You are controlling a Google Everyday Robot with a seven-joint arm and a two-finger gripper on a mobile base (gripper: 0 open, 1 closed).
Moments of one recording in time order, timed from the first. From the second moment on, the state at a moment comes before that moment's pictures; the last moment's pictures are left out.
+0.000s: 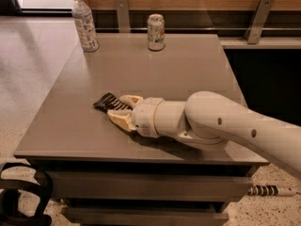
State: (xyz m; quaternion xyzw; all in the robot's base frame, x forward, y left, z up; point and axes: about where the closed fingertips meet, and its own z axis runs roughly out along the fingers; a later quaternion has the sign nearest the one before) arm 0.512 0.090 0.811 -0.43 0.70 0.30 0.49
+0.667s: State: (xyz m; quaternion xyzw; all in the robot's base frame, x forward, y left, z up) arm 0.512 0.090 0.811 -0.43 0.70 0.30 0.49
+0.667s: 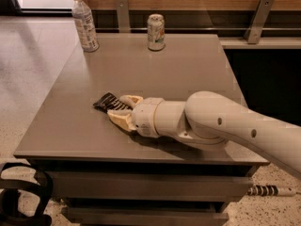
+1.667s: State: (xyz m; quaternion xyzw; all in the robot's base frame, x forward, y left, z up) arm 0.512 0.089 0.812 -0.43 0.70 0.30 0.49
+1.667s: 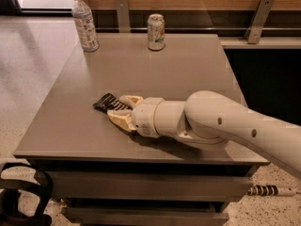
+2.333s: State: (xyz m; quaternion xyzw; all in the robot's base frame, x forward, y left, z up) arm 0.503 0.091 0.885 -0.50 0.70 0.22 0.47
